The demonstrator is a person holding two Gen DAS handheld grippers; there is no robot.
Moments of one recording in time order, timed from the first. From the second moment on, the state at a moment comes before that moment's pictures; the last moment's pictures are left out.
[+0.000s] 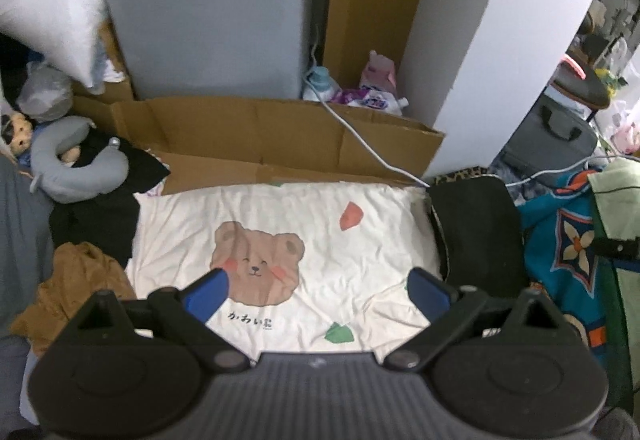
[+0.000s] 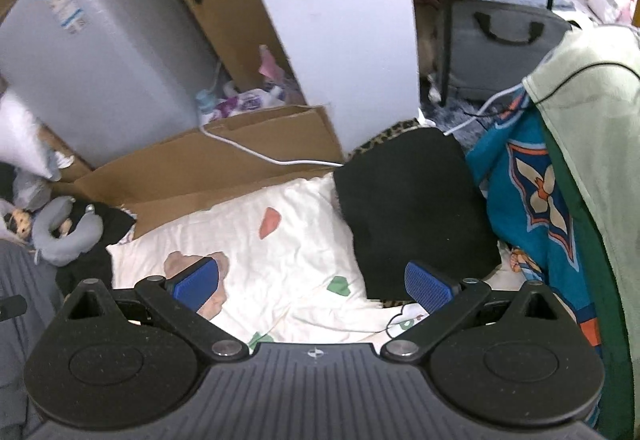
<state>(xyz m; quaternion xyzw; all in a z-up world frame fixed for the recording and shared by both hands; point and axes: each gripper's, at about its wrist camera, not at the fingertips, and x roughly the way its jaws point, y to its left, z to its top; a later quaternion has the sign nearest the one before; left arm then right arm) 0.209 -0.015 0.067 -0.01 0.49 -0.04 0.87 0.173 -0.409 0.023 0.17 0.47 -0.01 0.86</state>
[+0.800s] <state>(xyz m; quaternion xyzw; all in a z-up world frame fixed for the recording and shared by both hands) 0.089 0.067 0.080 -0.02 0.44 0.04 0.90 0.089 -0.370 0.068 0.10 0.41 0.04 0.90</state>
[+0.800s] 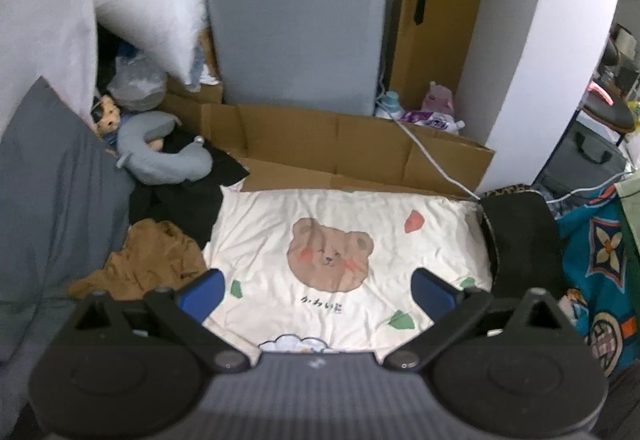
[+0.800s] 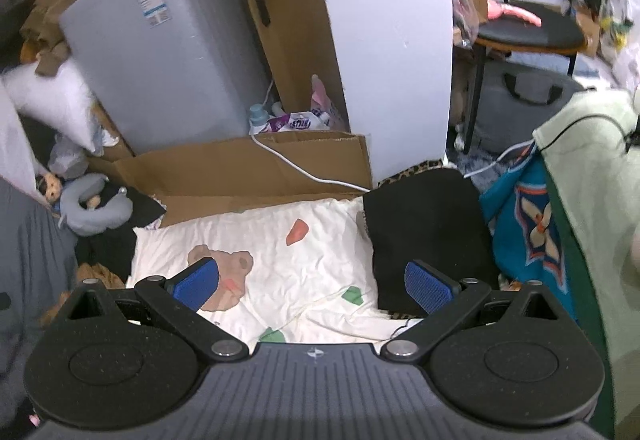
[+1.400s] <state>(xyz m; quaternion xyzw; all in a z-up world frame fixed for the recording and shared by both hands) 0.026 0.067 0.032 -0.04 0.43 0.08 0.90 0.004 -0.344 0.045 0.09 0.37 0.04 0.92</state>
